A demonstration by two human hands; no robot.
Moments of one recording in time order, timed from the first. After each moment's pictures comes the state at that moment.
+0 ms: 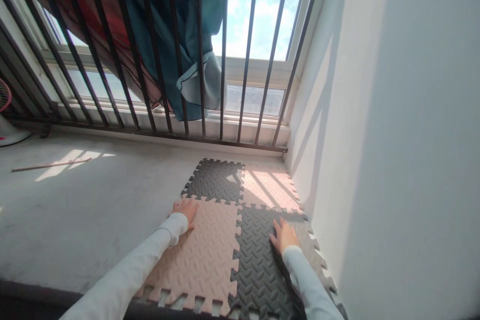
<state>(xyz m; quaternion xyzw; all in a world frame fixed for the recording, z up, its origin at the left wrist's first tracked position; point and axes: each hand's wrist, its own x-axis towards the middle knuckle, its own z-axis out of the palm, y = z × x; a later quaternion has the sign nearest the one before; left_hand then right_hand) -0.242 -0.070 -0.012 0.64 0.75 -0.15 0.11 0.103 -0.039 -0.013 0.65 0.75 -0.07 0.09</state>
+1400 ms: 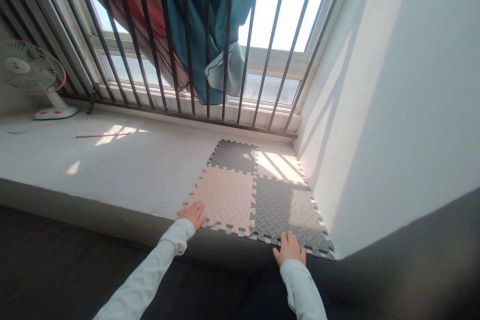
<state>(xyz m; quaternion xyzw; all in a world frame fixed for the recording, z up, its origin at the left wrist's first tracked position) -0.245 -0.233 -0.036 0.63 0.76 -0.08 0.17 0.083 -0.215 -0.015 0.71 0.69 -0.09 0.10</state>
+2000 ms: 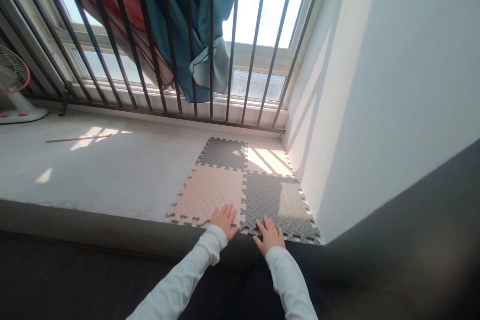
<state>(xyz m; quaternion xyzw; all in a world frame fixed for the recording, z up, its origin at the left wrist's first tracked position) -0.113 -0.213 -0.040 0.74 0.65 -0.03 0.16 0.068 -0.210 -0.024 0.64 0.75 -0.13 0.08</state>
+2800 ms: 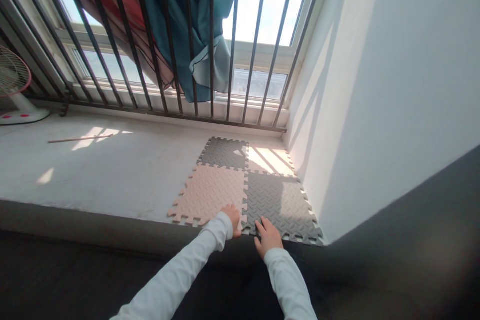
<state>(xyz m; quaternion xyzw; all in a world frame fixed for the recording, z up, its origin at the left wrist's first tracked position) -0.099 -0.193 0.002 0.78 0.60 -0.14 0.12 0.065 -0.211 -0.036 0.59 0.80 -0.09 -0.01</state>
